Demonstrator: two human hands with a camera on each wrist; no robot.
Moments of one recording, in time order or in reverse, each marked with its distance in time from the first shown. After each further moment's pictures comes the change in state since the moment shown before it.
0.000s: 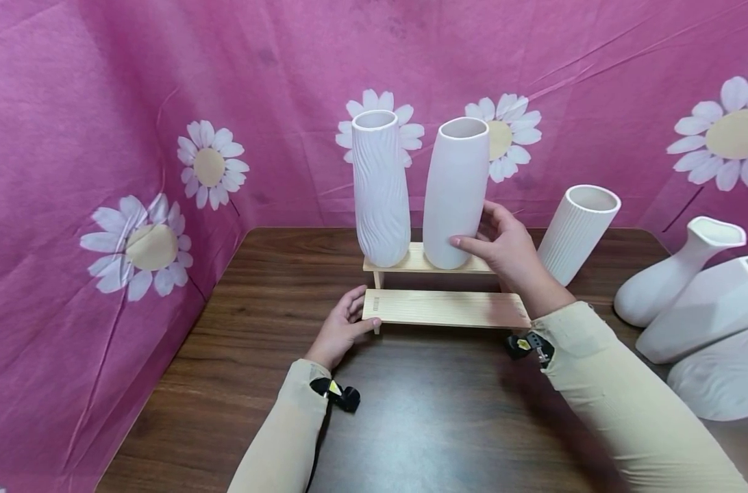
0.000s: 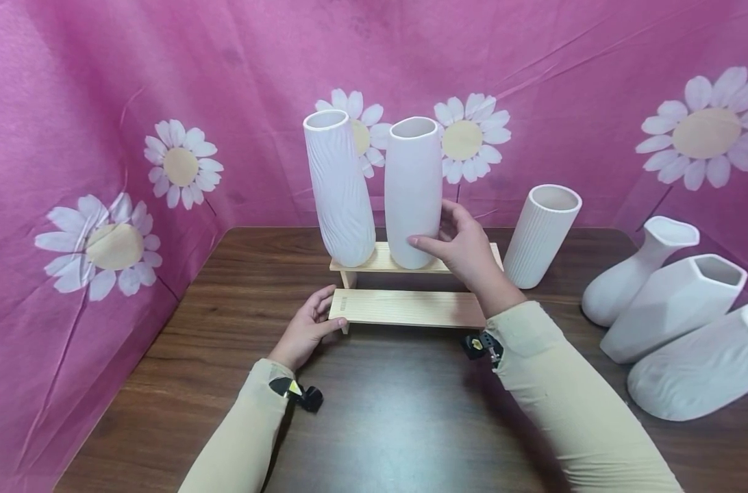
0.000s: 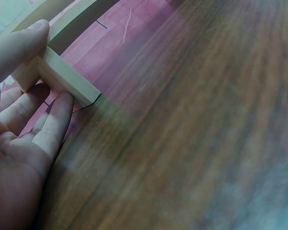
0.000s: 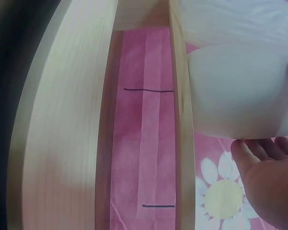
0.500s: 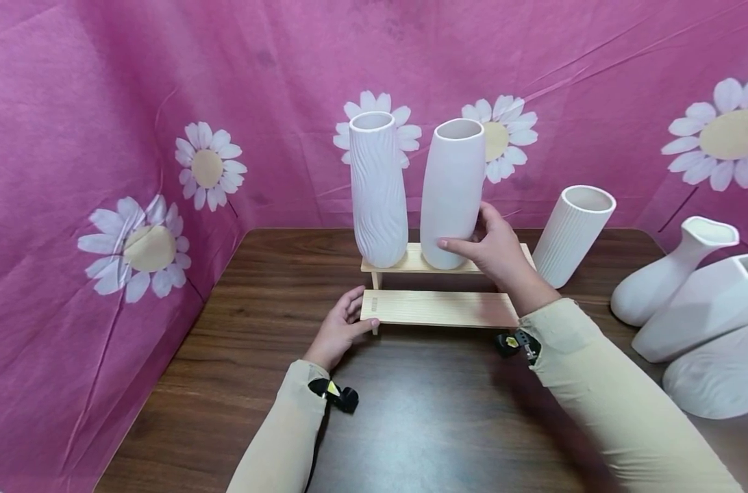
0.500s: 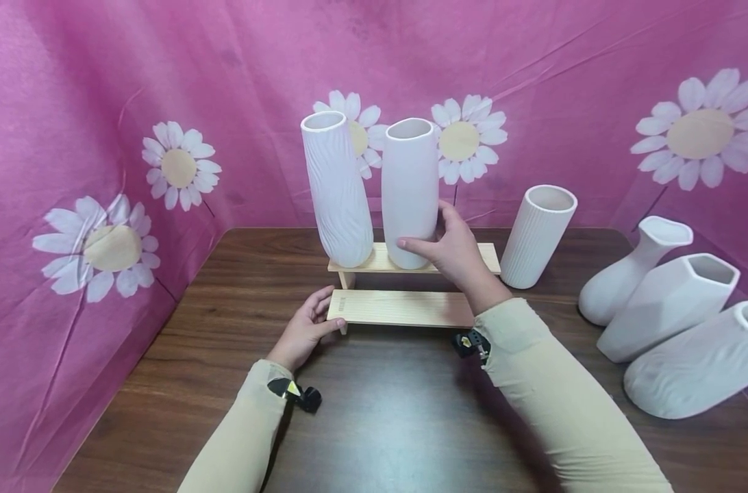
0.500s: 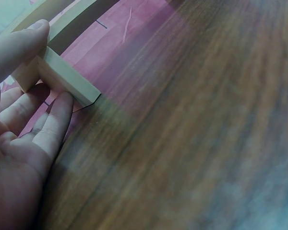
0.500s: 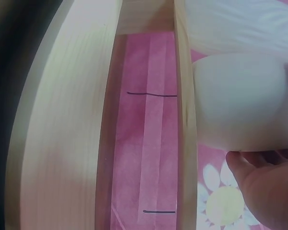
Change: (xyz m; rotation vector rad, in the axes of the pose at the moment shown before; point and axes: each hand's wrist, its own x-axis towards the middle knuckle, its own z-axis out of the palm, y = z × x) left_hand 0.000 0.000 0.000 0.004 -0.007 0.004; right_hand 0.007 0.002 0.006 -0.118 -0.022 -0.022
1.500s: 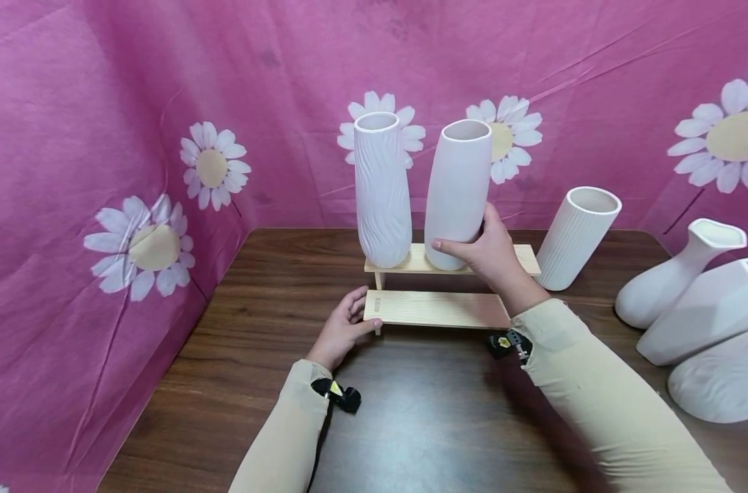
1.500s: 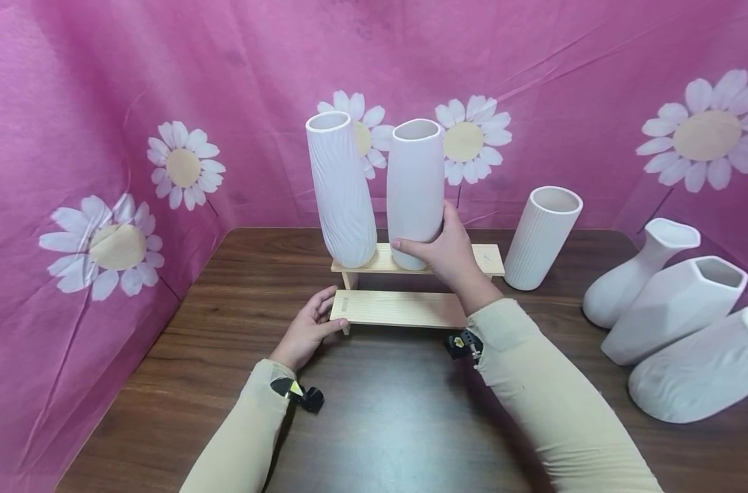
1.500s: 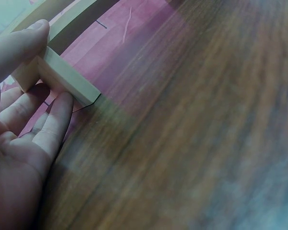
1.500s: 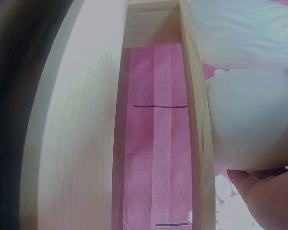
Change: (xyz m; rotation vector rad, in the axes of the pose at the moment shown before) left_hand 0.002 -0.001 -0.002 0.000 -0.001 -0.011; right_hand 0.002 0.004 0.013 -0.102 0.092 -0.008
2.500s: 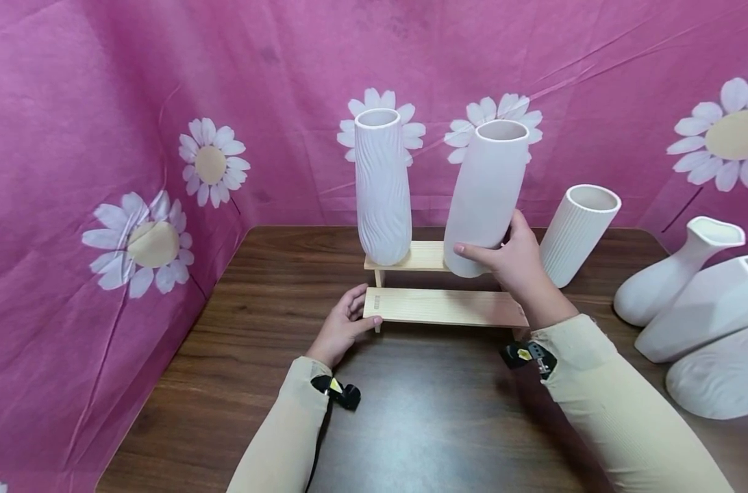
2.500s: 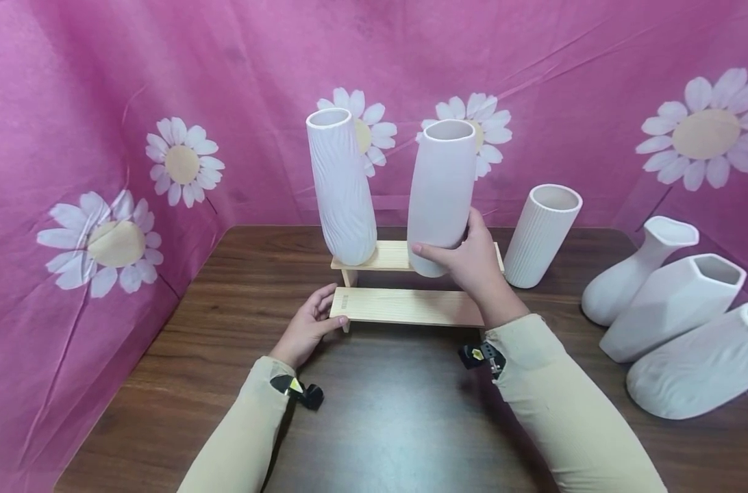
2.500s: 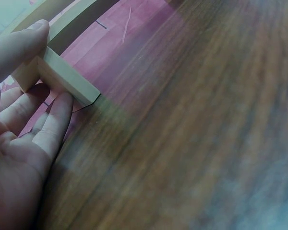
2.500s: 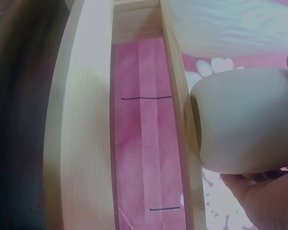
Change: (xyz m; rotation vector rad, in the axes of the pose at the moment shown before) left_hand -0.001 0.000 0.001 0.012 0.003 0.010; right_hand -0.027 -0.003 -0.023 0.021 0.077 0.043
